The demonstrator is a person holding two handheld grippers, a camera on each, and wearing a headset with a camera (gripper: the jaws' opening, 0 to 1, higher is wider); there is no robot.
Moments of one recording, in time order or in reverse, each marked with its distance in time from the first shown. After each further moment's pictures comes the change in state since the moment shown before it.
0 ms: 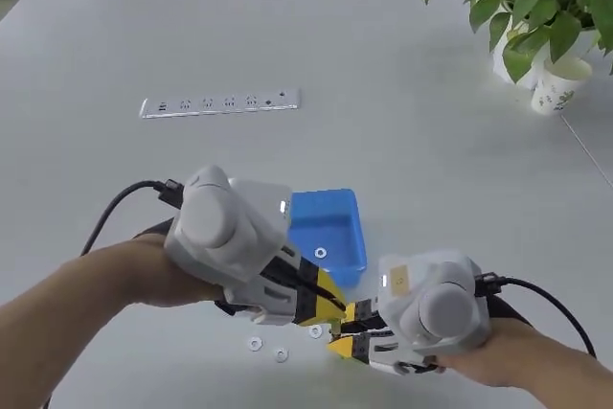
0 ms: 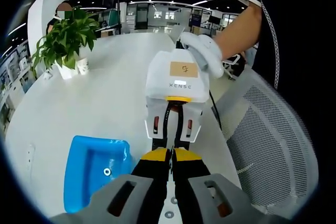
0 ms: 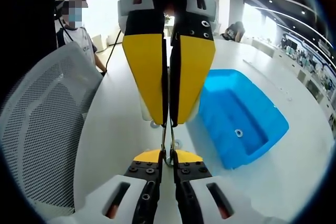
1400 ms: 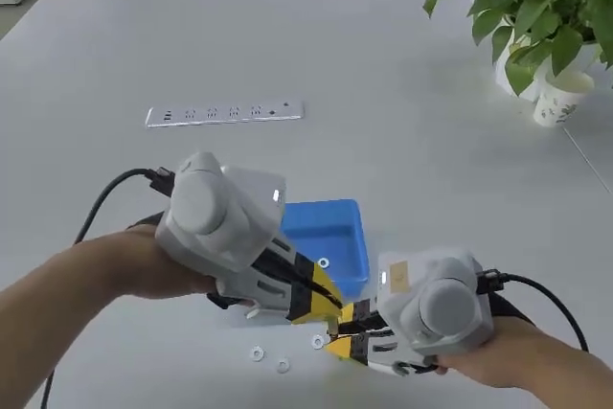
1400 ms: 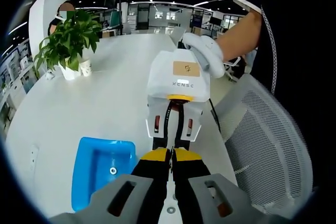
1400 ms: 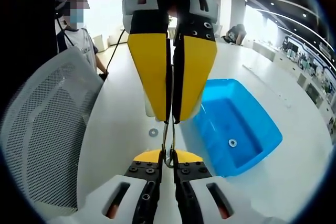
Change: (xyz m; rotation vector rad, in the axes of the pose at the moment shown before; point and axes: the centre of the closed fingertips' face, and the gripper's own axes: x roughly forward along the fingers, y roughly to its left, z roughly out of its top) left arm -0.020 0.004 0.010 -0.011 -0.003 0.005; right arm -0.009 -0.005 0.020 -0.019 -0.009 0.002
